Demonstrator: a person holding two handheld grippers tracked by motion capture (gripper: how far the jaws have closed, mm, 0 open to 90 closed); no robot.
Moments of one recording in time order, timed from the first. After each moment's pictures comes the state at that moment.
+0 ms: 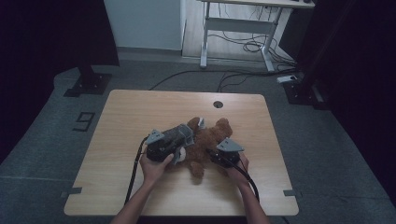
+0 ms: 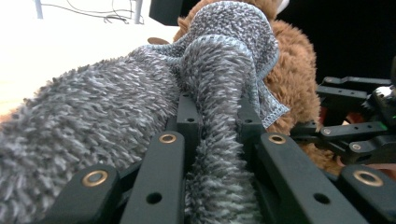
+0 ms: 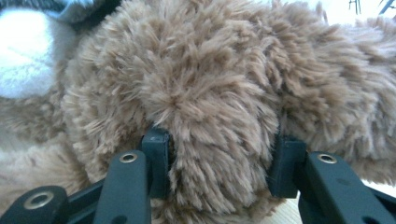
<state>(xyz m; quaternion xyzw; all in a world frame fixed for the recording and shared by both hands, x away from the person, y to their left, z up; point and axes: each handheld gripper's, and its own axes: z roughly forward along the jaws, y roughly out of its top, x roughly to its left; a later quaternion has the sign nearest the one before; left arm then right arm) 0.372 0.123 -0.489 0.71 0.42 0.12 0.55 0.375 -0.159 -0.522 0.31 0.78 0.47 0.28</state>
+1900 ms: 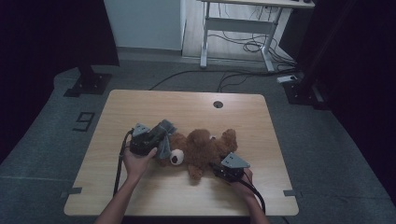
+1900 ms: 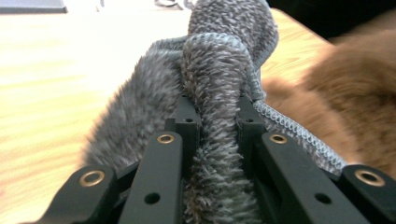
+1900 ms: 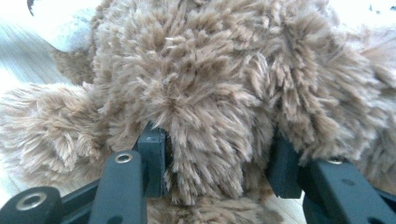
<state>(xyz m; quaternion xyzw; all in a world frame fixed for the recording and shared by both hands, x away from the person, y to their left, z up) 0.382 0.176 -0.479 0.72 0.48 0.18 0.47 0.337 -0.173 -0.545 0.28 0.78 0.49 0.28</state>
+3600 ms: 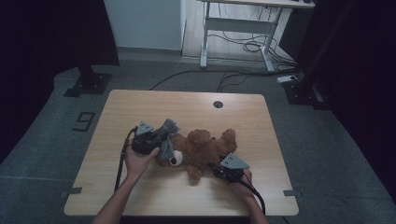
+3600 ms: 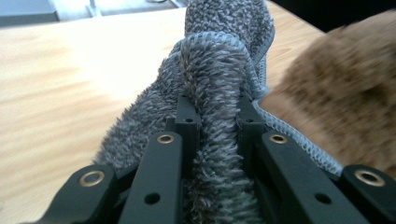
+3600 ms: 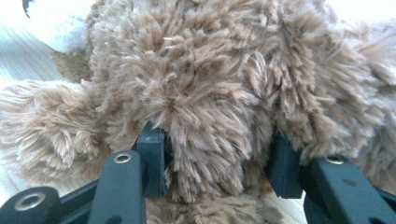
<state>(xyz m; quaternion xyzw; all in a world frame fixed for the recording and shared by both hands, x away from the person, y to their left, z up) 0.381 0.171 -0.470 0.75 0.45 0.18 0.45 0.336 -0.172 -0.548 0.28 0.78 0.49 0.29</state>
